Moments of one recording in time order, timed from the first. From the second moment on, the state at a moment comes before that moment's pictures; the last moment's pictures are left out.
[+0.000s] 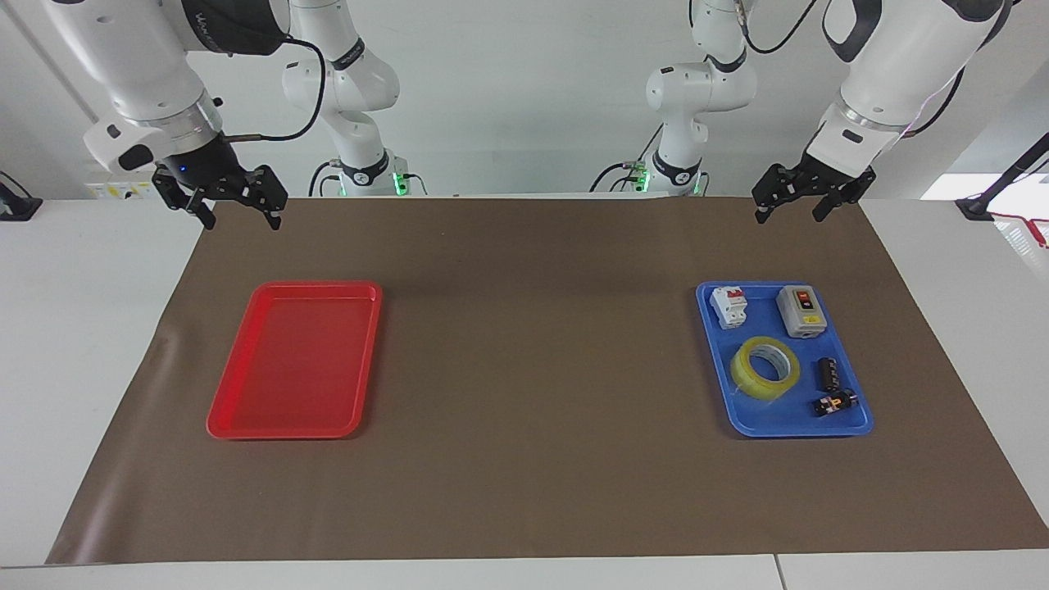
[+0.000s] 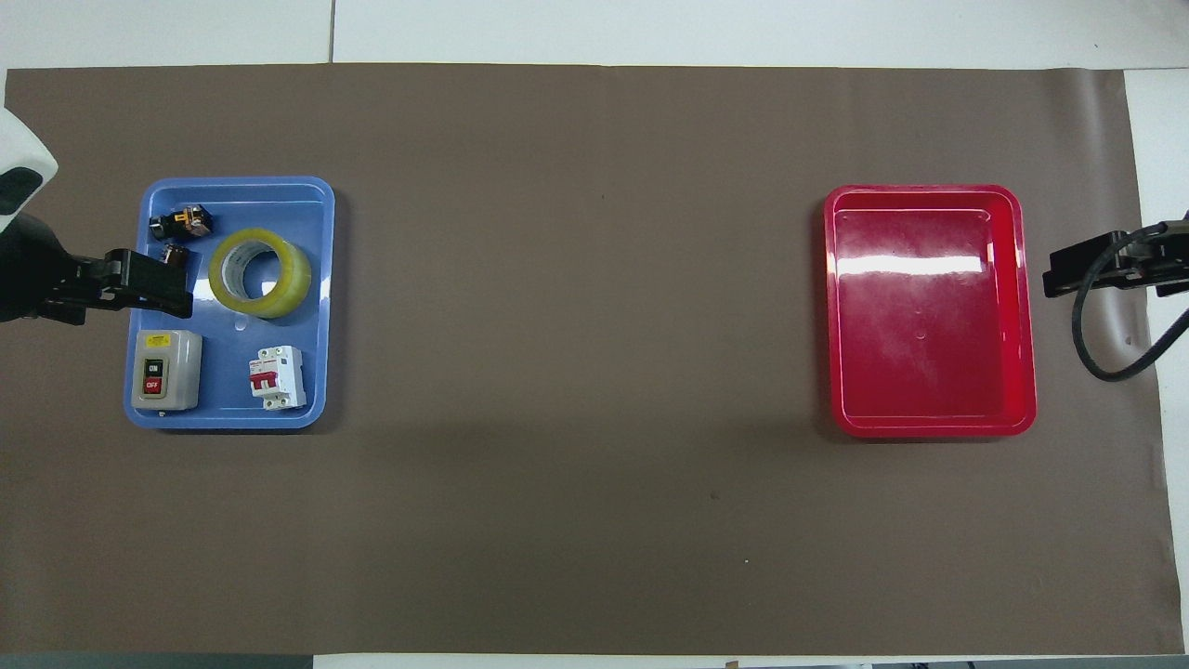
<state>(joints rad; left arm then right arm) 0.00 -0.04 -0.12 -1.62 -0.04 1.51 -0.09 -0.02 -0.03 0.00 -1.61 -0.02 1.54 0.00</state>
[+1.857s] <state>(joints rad) 0.19 0.27 -0.12 -1.89 -0.04 2.22 0.02 -0.02 -0.03 0.00 -1.61 -0.02 1.54 0.00</state>
